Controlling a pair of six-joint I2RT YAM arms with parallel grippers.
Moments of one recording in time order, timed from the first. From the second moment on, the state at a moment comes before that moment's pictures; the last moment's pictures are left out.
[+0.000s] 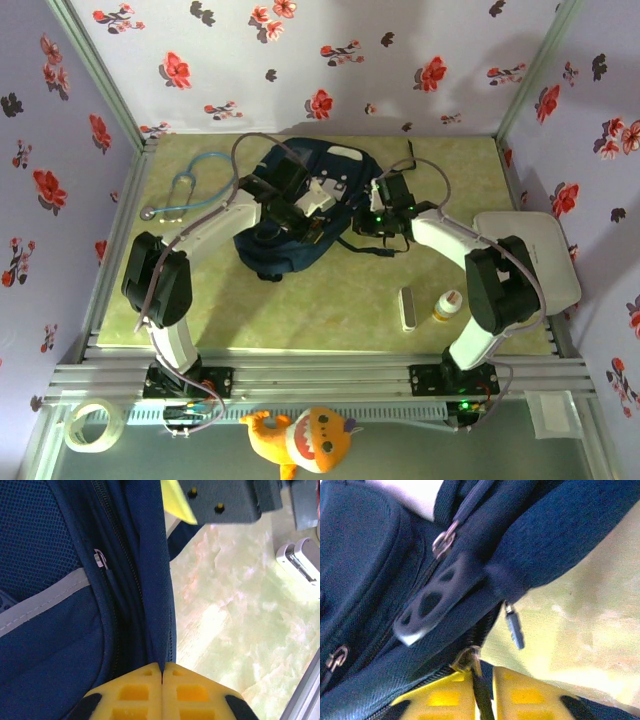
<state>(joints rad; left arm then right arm) -0.65 1.79 1.50 -0.85 0.37 0.14 0.41 1.67 1.07 -0.32 -0.29 0.47</state>
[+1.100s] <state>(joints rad) -0.79 2.04 1.72 -1.02 -0.08 0.19 0.35 1.38 0.90 -0.34 -0.13 0.60</state>
